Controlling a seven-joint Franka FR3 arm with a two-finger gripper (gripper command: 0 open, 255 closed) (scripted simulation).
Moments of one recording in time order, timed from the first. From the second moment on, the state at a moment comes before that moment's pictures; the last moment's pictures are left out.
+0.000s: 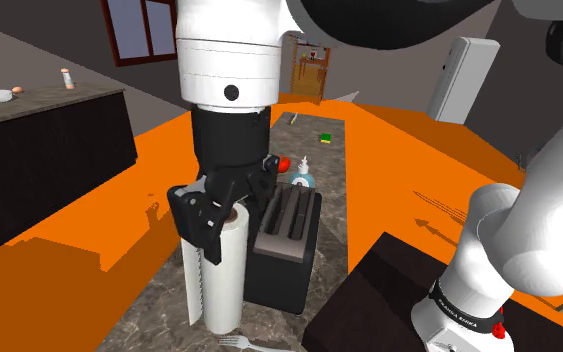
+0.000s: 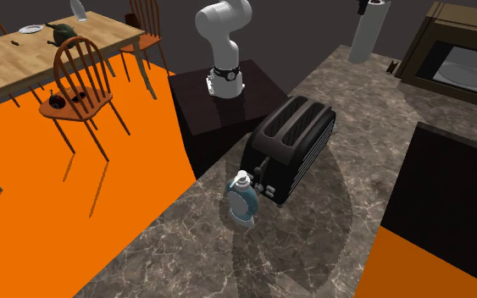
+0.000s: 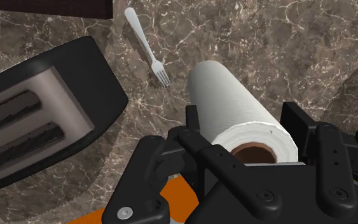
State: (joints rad) arm 0.35 -0.16 0.55 -1.92 0.17 1.77 0.73
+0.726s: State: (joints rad) arm 0.36 -0.12 0.58 -2.00 0.15 1.90 0.76
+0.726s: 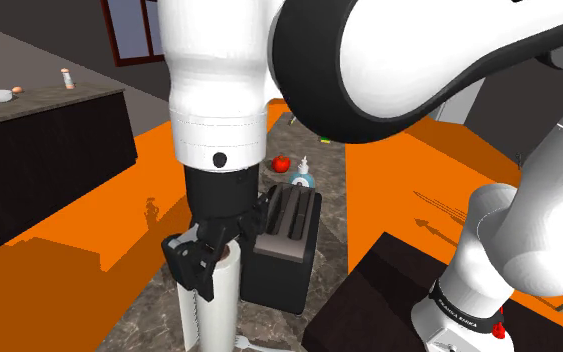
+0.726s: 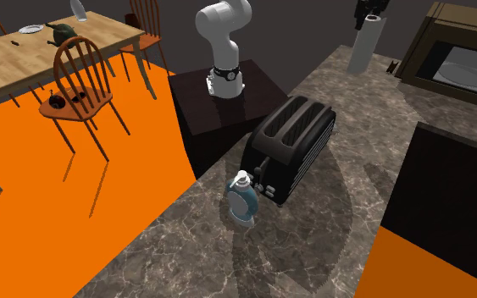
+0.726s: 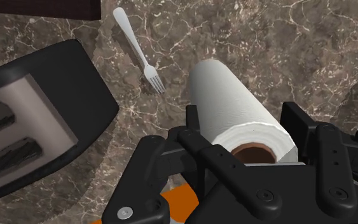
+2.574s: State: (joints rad) arm 0.37 0.06 0.60 -2.23 0.06 2.28 0.81
